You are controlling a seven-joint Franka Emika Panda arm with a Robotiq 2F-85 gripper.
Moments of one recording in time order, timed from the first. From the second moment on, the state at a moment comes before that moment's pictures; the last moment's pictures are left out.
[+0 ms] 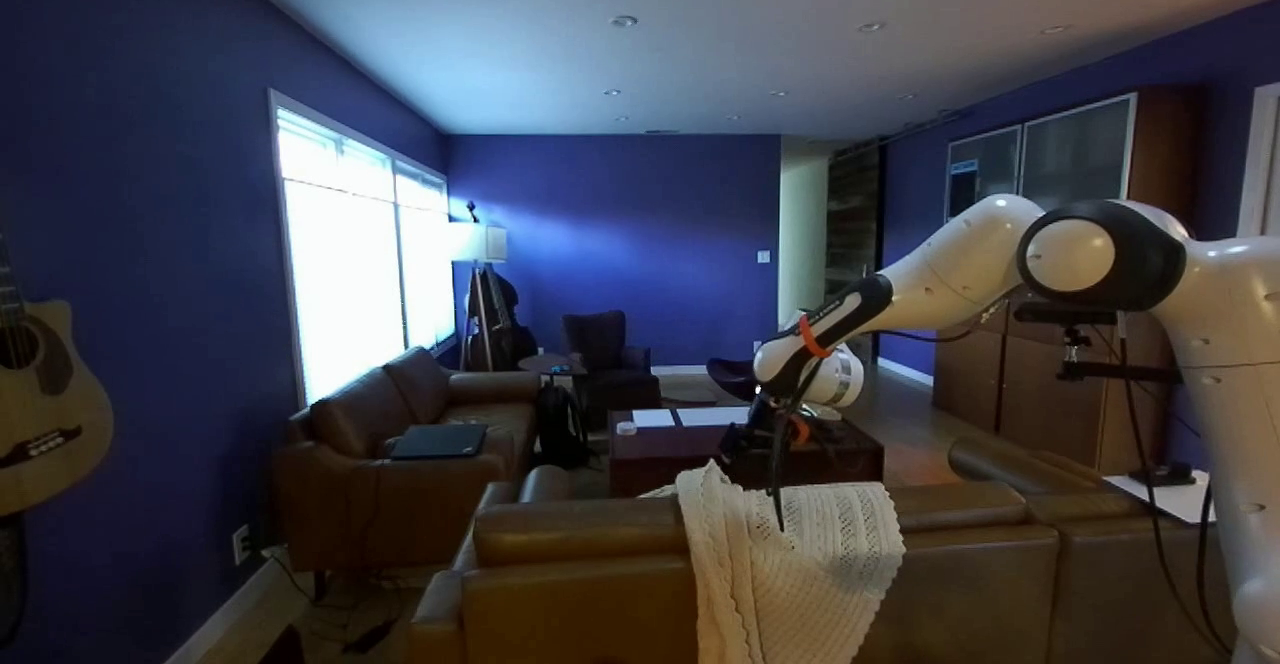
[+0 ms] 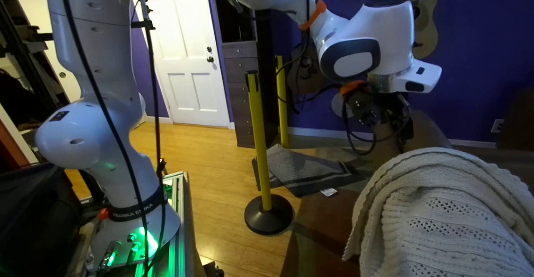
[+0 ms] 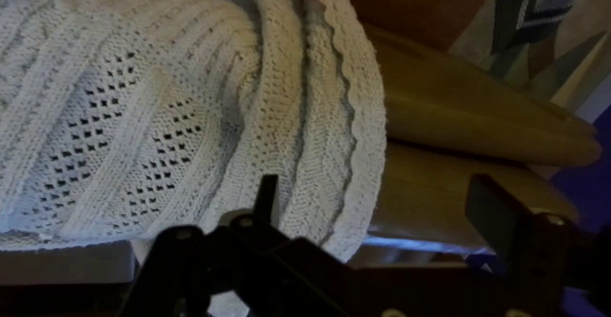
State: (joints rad) arm -0.21 0.30 -0.01 -2.00 0.34 2.64 -0.11
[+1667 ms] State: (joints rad) arm 0.07 0.81 -0.28 -1.51 0.16 2.82 0.46
